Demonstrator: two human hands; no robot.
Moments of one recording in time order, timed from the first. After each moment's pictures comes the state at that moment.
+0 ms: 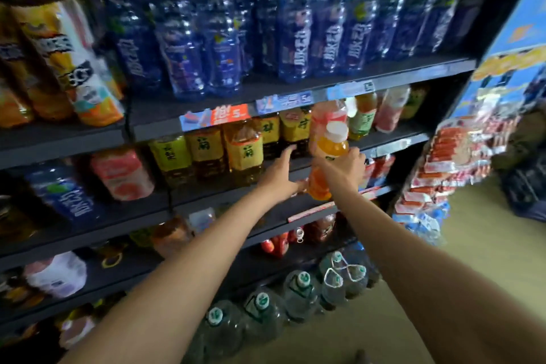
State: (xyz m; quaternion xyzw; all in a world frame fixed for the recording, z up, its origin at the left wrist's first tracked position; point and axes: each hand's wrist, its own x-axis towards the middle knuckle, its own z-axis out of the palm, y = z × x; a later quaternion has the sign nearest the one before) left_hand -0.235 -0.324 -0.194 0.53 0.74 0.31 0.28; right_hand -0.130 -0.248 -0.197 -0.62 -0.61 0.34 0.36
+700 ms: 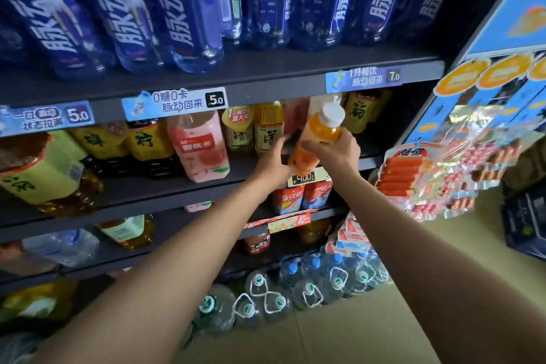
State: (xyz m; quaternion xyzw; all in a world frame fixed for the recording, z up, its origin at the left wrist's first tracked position) left_hand -0.079 0.017 -0.250 0.35 0.76 0.42 0.35; right_hand 0.012 0.105 -0.236 -0.54 -0.68 0.41 0.28
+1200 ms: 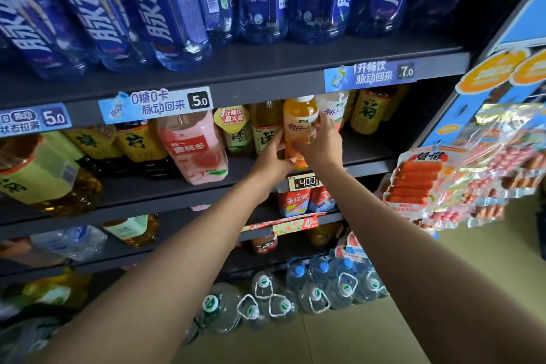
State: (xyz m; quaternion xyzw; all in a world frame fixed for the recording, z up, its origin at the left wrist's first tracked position) left_hand -0.084 0.040 -0.261 0.27 0.72 0.51 0.38; right_hand -0.023 0.123 -0.257 -0.44 -0.76 0.39 0.27
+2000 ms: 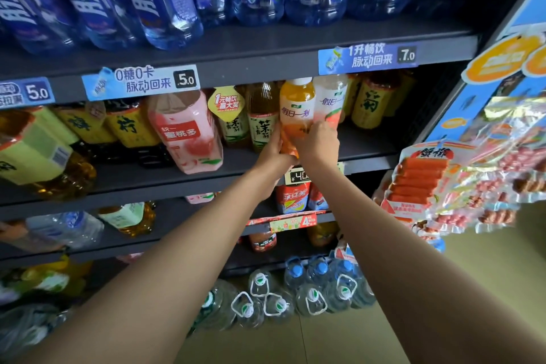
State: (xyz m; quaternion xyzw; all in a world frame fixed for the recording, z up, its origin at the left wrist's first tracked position) left_hand -0.069 0.050 -0.280 0.24 0.67 0.56 0.42; right_hand -0.018 0.122 -0.267 -0.48 -0.77 0.36 0.22
